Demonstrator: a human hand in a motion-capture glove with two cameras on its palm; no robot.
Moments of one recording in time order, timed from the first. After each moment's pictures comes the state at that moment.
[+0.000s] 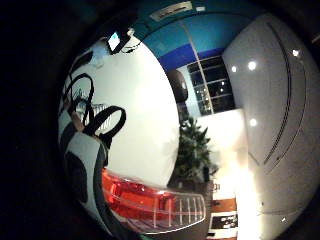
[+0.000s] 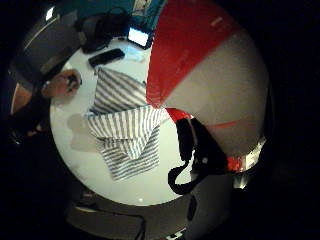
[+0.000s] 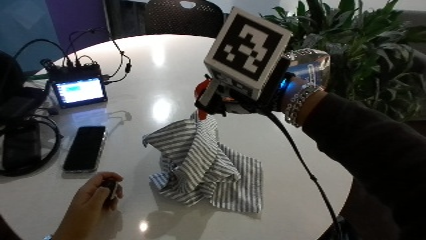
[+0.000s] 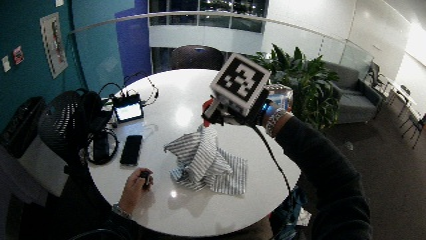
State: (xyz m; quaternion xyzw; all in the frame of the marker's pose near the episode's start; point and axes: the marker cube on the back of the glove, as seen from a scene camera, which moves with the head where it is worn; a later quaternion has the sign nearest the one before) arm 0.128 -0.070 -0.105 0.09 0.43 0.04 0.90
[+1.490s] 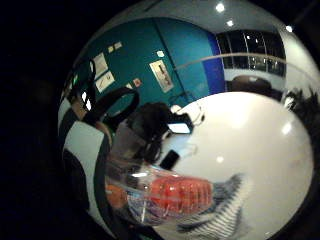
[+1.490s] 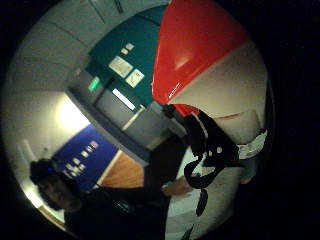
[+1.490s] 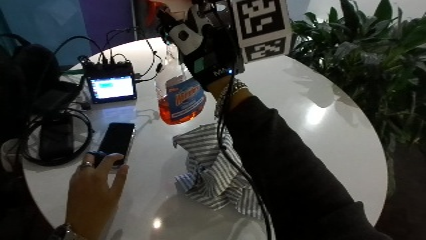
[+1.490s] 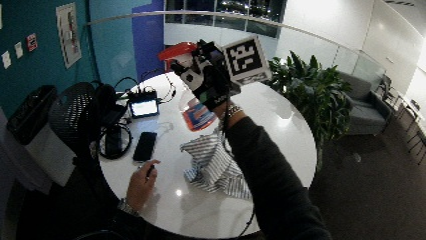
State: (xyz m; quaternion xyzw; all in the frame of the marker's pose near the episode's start) arm 0.103 -0.156 -0.147 0.46 -0.34 0.14 0.81
